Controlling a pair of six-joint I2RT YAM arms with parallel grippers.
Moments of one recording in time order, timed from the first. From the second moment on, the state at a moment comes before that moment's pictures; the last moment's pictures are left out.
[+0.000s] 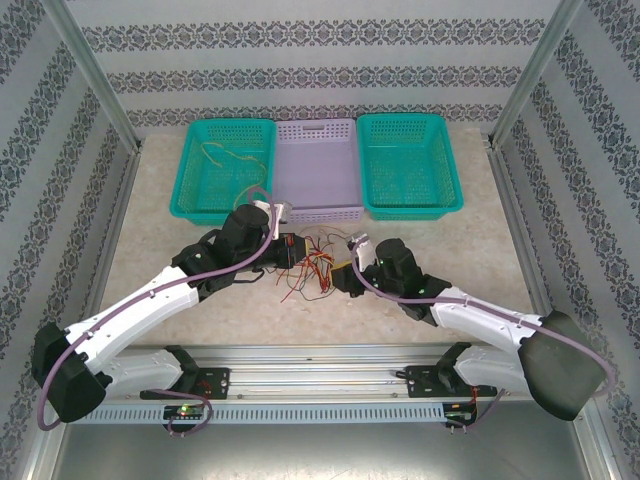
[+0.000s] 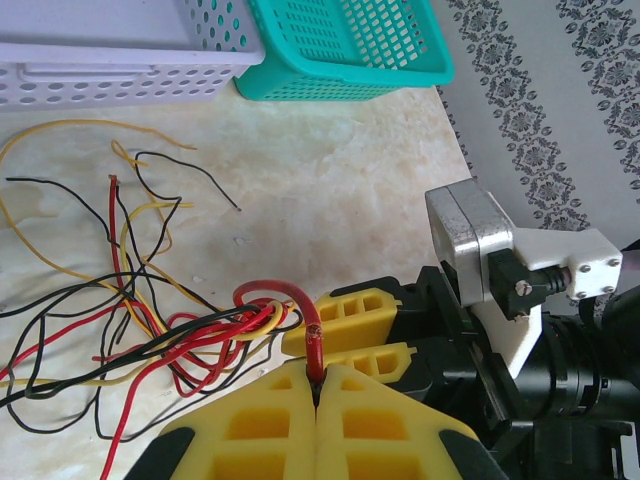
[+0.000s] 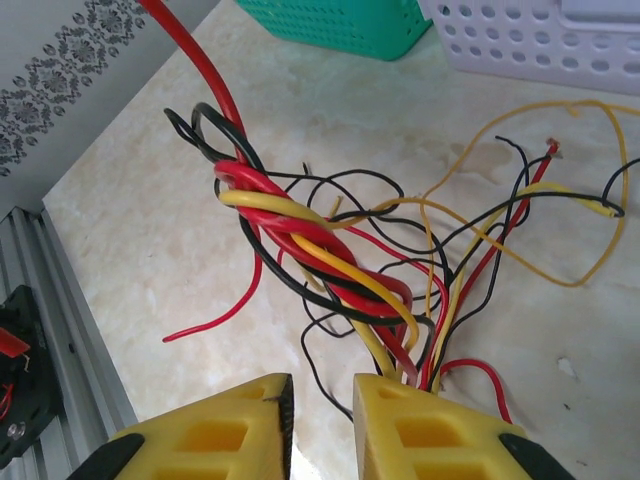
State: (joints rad) left arm -0.71 1.15 0.95 -0.39 0.19 -0.69; right arm 0.69 1.16 0.47 0.18 -0.35 0.38
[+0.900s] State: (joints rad) left arm -0.64 1.04 1.07 -0.50 0.15 -0.64; right arm 0.64 1.17 0.47 0.12 -0.19 0.37
